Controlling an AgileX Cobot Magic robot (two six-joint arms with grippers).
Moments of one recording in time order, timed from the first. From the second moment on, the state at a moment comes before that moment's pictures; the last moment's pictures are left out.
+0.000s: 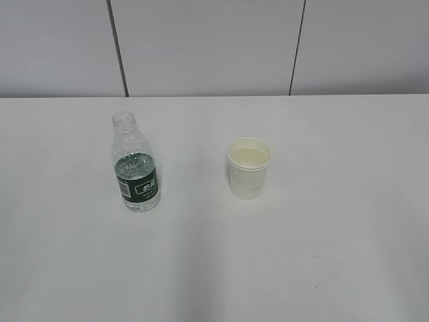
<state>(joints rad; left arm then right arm) -0.01 0.04 -0.56 -0.06 1.18 0.12 -0.12 0.03 -0.51 0.15 1.18 -0.35</state>
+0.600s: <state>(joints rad) -0.01 0.00 -0.53 -0.09 1.11 0.12 -0.03 -0.02 -0.50 0.13 1.17 -0.21</state>
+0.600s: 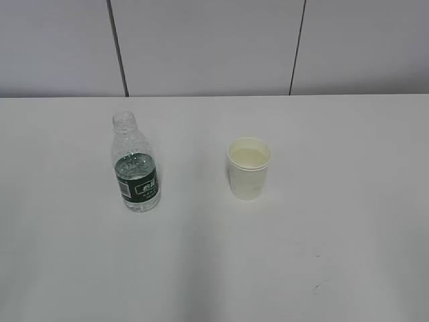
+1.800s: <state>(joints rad) -0.01 0.00 -0.53 -0.09 1.11 0.12 -0.02 -0.02 -0.50 -0.08 1.16 -0.03</state>
